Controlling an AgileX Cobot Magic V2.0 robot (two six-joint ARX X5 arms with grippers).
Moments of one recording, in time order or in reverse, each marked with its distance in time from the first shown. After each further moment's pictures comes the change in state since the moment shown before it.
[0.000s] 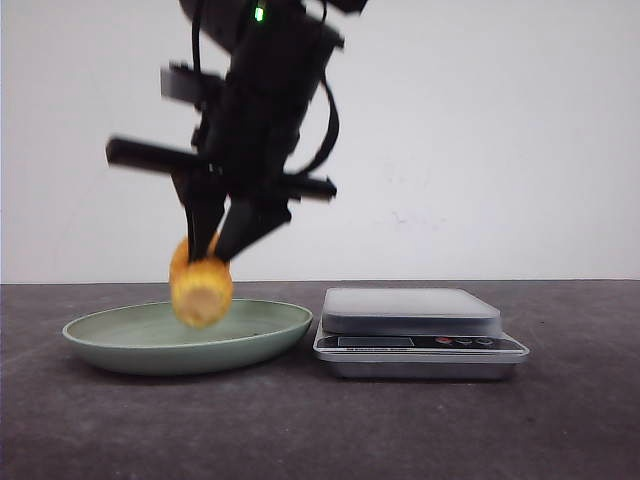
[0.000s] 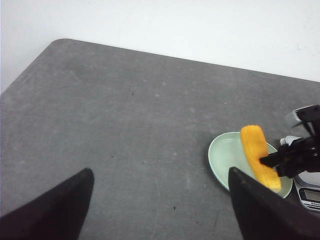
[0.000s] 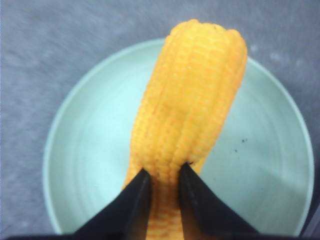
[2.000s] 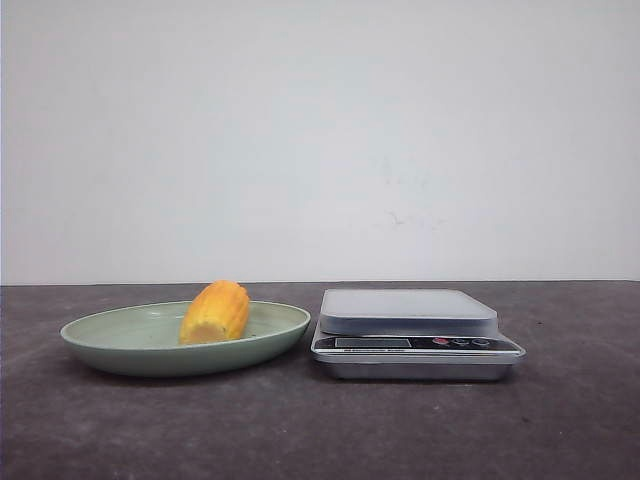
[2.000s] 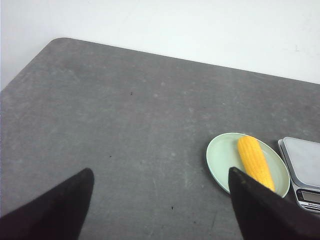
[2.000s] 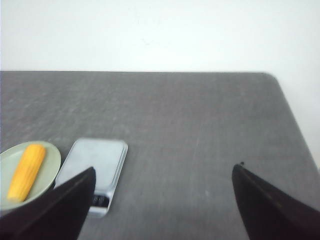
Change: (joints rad) left arm 0.000 0.000 -0.006 0.000 0.000 -0.010; right arm -0.419 -1.374 0.124 -0.999 0.210 -0.103
